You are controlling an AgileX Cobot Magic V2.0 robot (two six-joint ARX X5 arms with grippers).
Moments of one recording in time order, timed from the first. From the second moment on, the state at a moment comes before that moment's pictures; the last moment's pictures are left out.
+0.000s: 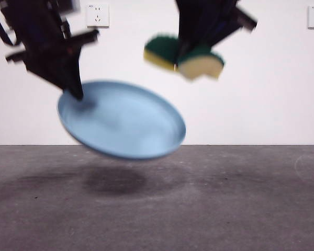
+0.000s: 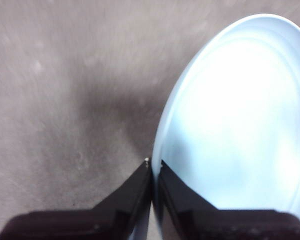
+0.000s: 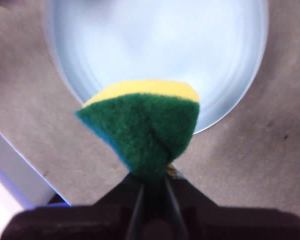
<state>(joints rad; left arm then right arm) -0.40 1.48 1.13 -0.50 0.03 -0.03 0.75 1.42 1.32 -0.84 -0.07 0.05</state>
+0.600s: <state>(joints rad) -0.34 1.76 1.14 -0.46 0.04 -0.05 0.75 1.15 1.32 -0.85 0.09 0.05</state>
